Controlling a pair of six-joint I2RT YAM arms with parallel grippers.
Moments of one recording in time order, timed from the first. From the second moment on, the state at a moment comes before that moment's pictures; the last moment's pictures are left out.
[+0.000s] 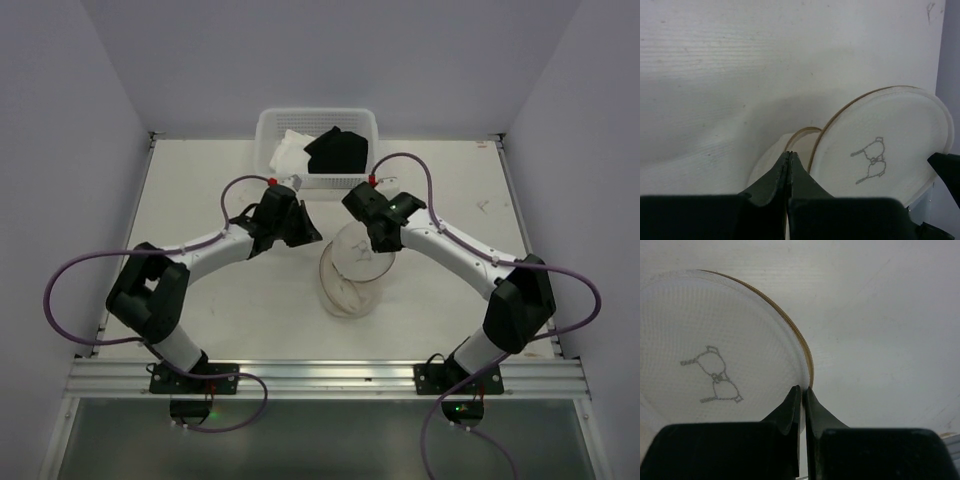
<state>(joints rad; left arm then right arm) -0.59 1.65 1.02 -0.07 0.17 -0.79 0.73 1.60 1.39 -1.04 0.59 0.58</state>
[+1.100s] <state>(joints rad) -0.59 1.66 0.95 -0.13 0.22 -0.69 0.53 1.43 1.02 -0.75 0.26 0.84</state>
